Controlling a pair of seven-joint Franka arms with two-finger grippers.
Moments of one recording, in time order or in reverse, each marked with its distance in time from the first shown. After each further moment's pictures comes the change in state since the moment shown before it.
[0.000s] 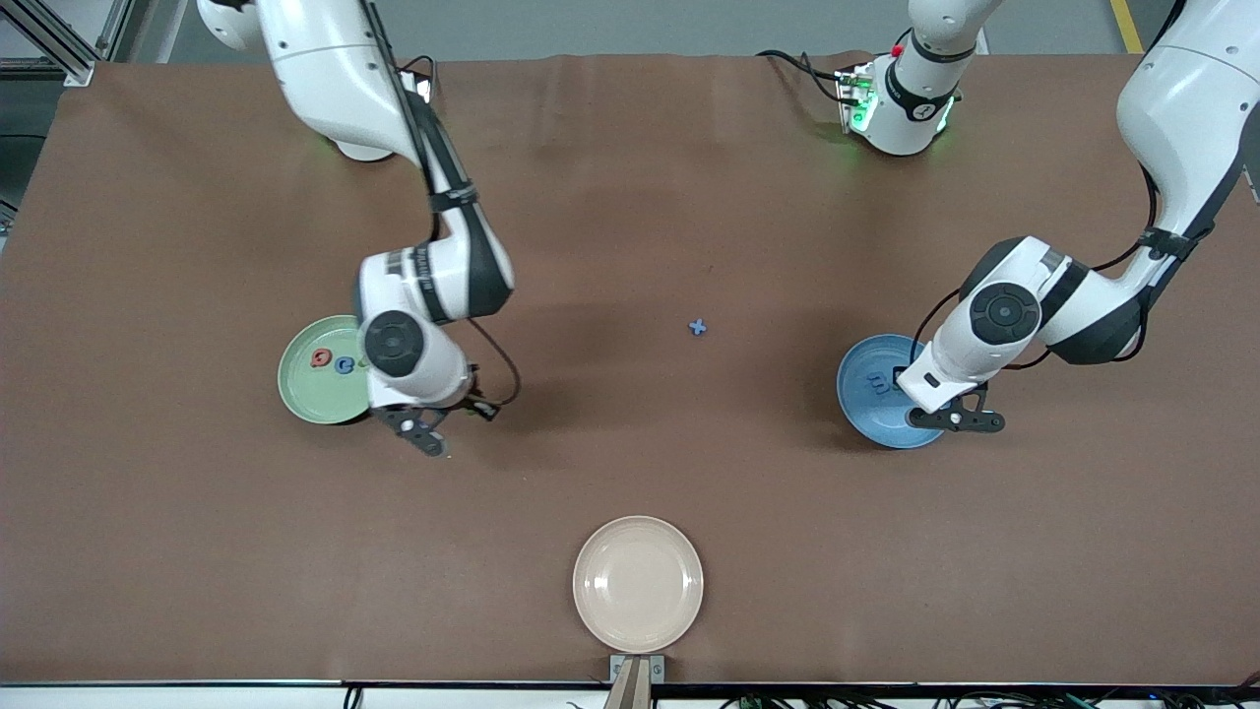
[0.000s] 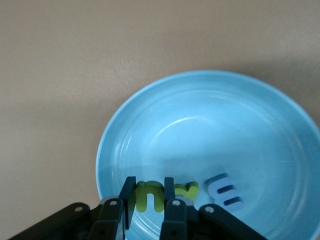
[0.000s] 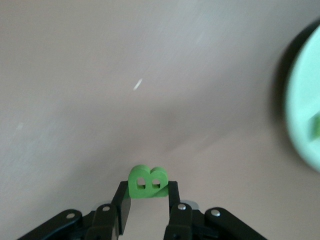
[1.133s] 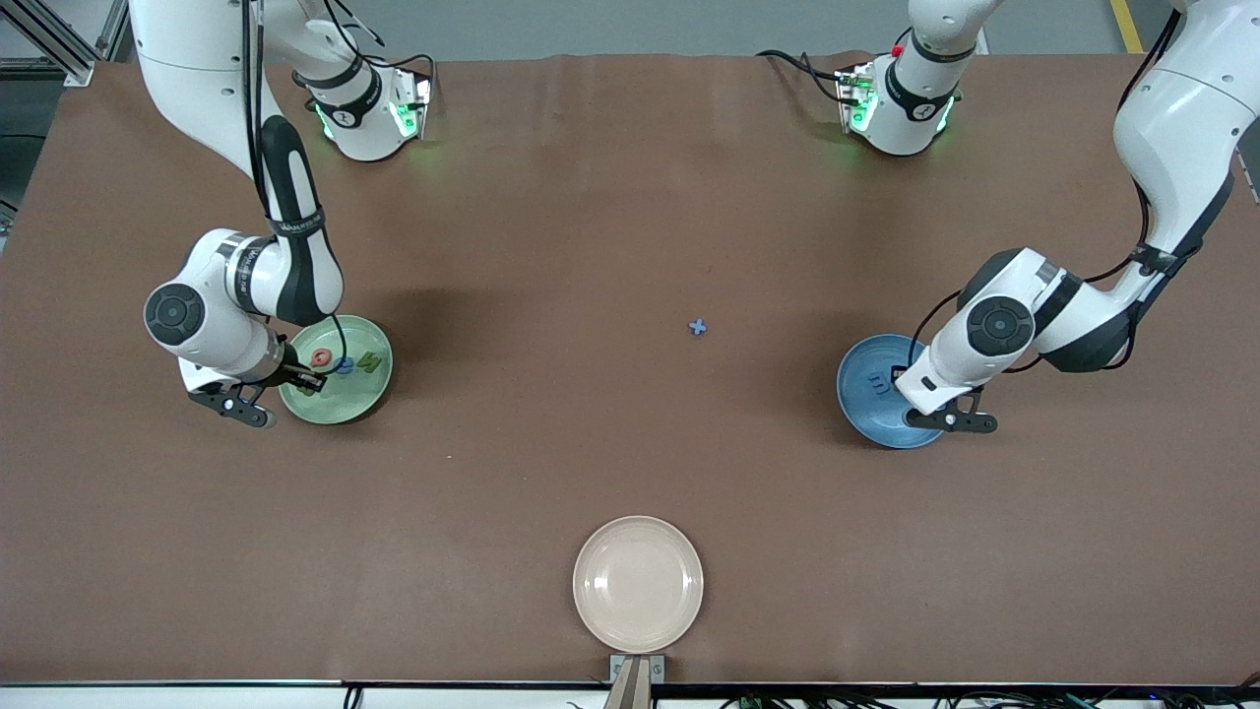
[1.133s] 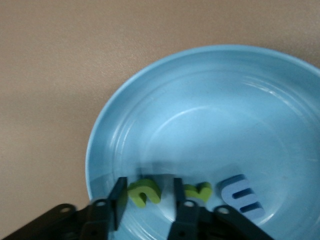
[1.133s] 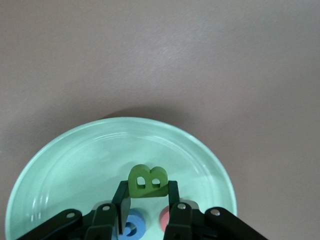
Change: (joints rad) left arm -0.002 0.042 0.026 0.002 0.026 0.001 0.000; right arm -0.109 -0.107 -0.187 -0.430 0.041 0.298 -0.592
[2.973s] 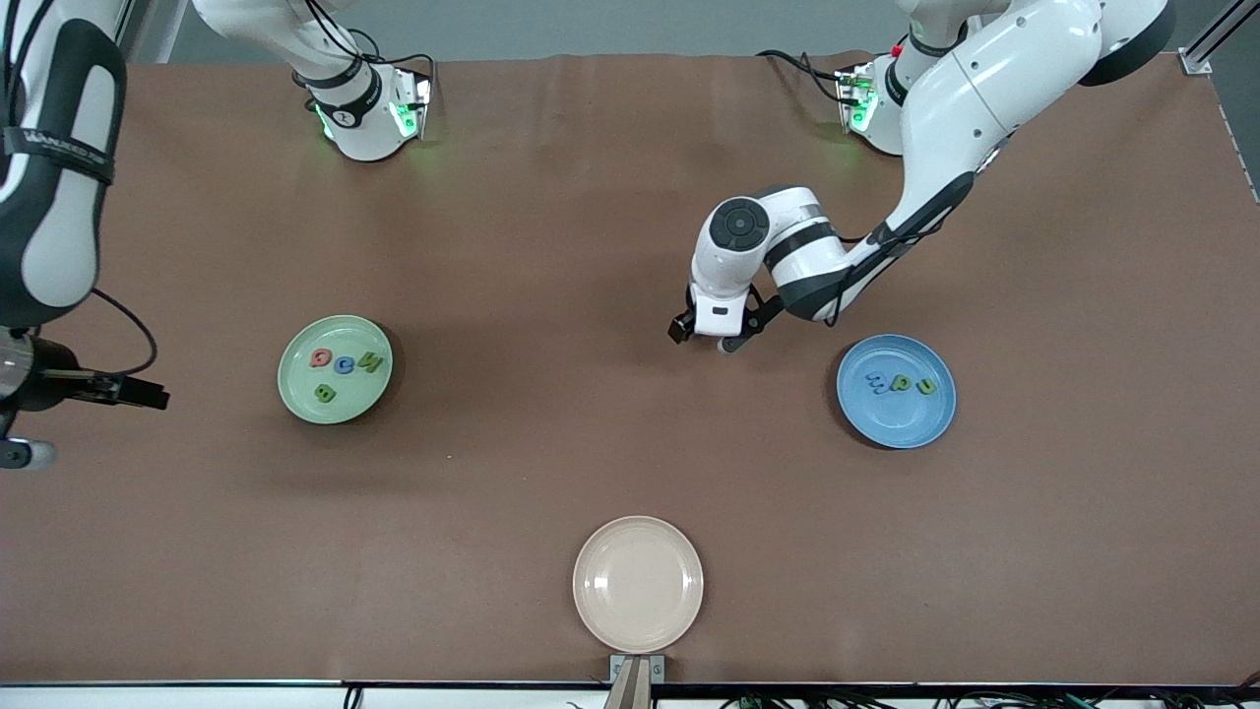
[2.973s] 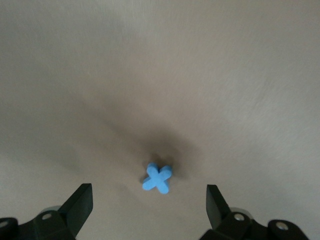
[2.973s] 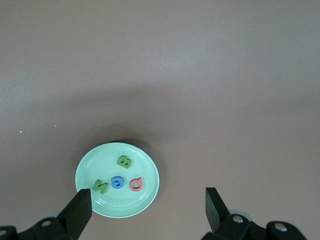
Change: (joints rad) left arm -0.666 0.000 0.076 0.012 -0.244 0.225 -1.283; right arm -0.272 -0.020 -0.025 0.799 -0.126 -0.777 -0.287
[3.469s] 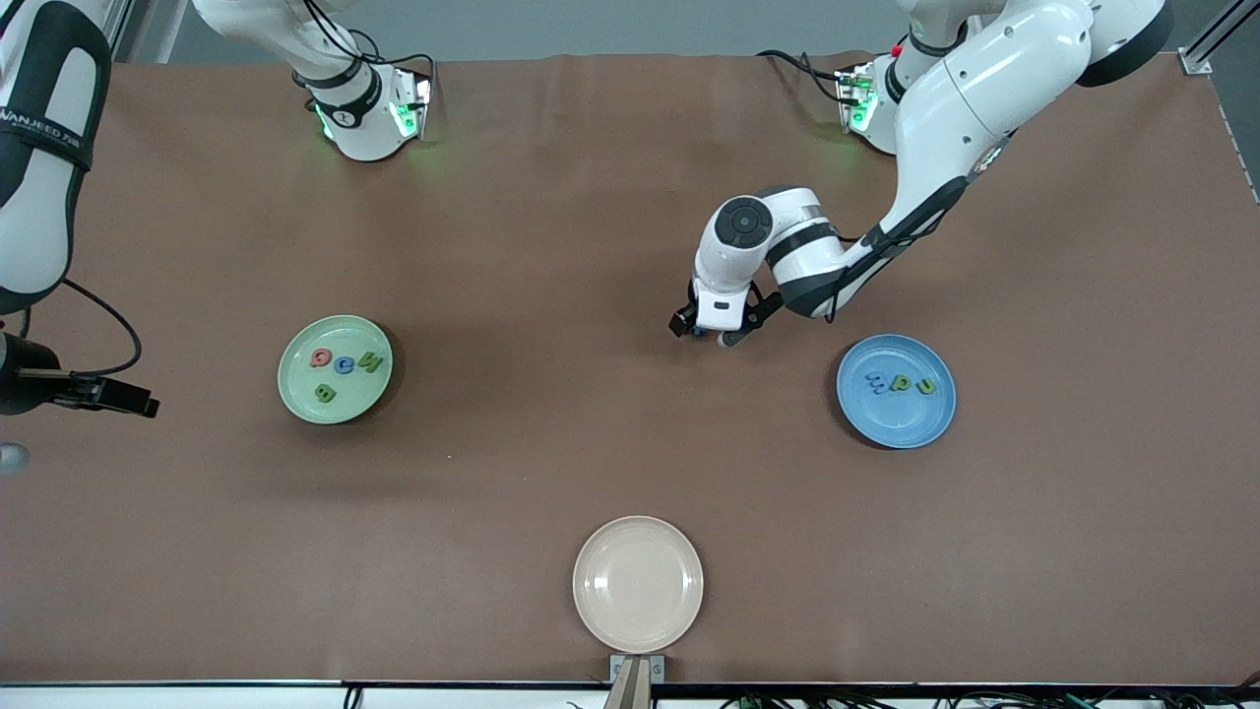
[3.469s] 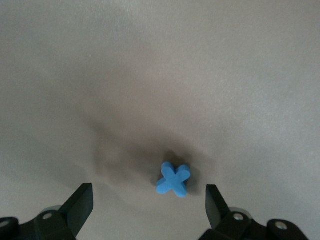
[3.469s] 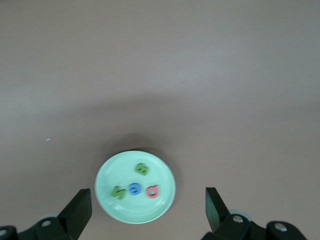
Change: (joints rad) left arm -0.003 0.000 0.037 -0.051 0.018 0.085 0.000; right arm -0.004 0.000 0.017 0.045 0.070 -0.027 0.025
